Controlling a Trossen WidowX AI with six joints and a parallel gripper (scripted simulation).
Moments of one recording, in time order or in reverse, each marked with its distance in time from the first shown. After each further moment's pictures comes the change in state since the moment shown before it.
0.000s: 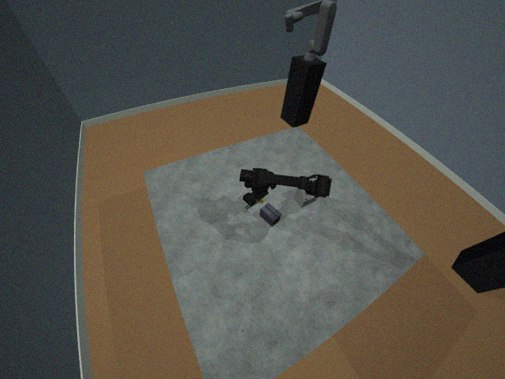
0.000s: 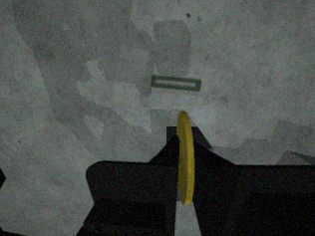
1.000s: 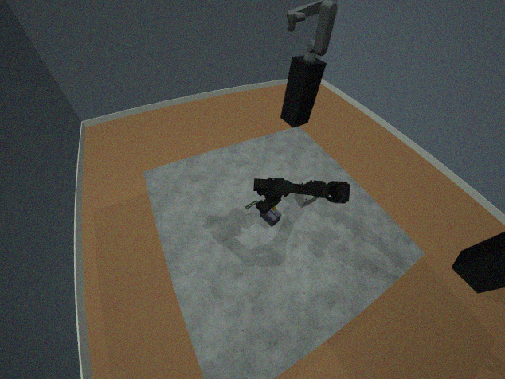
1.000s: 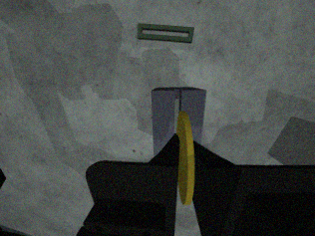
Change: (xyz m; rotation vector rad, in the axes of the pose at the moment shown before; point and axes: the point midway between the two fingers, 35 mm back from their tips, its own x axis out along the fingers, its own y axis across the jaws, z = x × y) arm 0.003 -0.018 -0.074 0.001 0.004 0.000
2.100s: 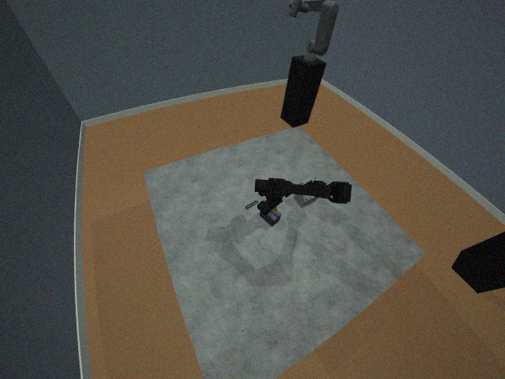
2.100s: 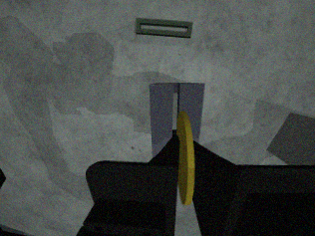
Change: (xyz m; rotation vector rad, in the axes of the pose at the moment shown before) arm -0.001 -0.002 -0.007 -0.001 0.002 -0.004
